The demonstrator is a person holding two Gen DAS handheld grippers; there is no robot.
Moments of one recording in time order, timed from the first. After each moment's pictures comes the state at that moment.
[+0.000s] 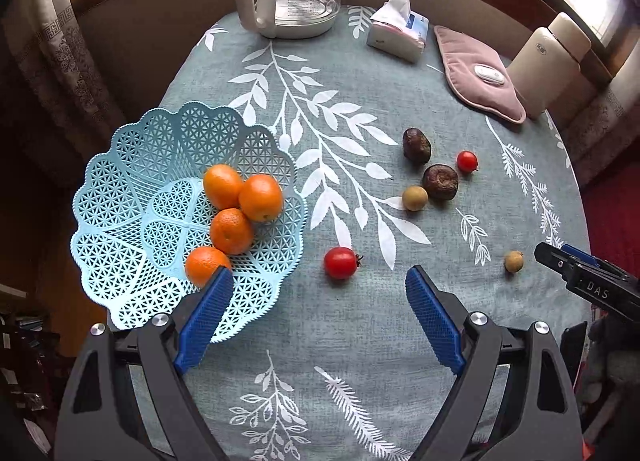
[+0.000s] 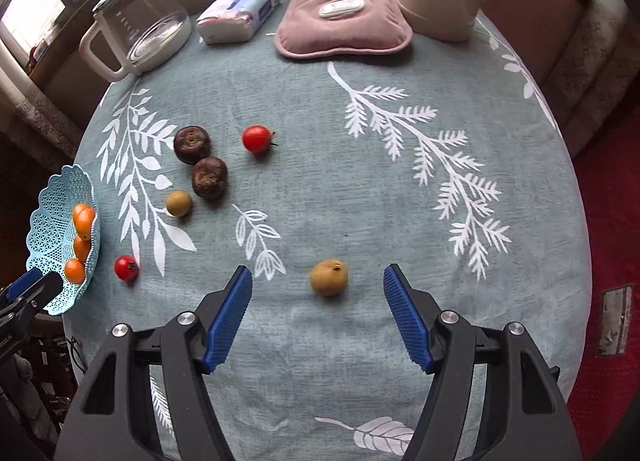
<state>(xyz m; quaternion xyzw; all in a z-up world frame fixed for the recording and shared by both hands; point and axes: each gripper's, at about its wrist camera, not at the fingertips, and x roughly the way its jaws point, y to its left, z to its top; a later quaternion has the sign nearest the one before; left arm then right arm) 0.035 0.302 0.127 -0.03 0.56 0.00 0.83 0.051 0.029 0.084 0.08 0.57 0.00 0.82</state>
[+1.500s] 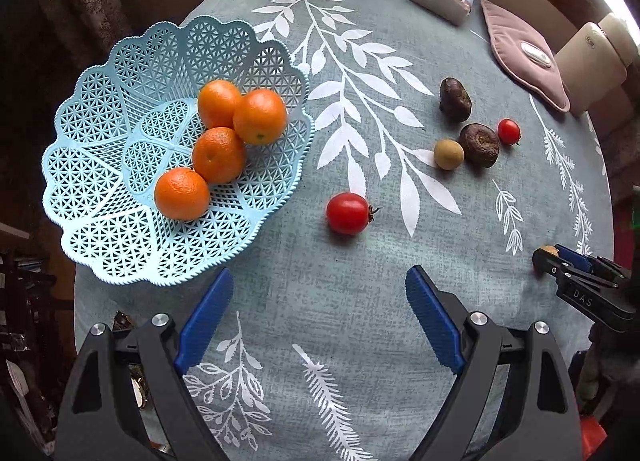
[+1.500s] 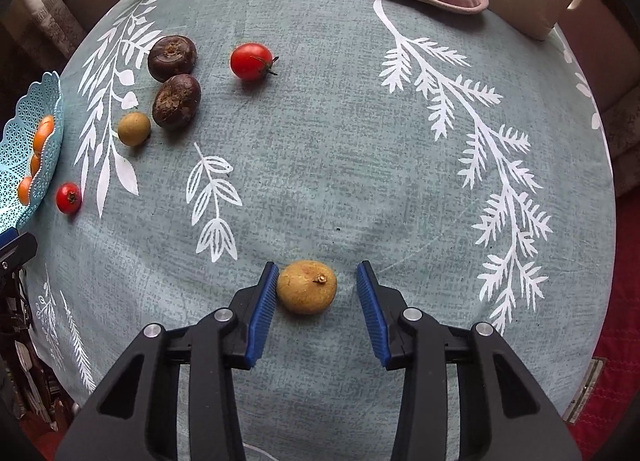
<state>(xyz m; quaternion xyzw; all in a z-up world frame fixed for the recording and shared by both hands) 0.026 0.297 0.072 -0.07 0.60 0.07 0.79 0.084 0.050 0.013 -0.03 0.62 0.09 0.78</state>
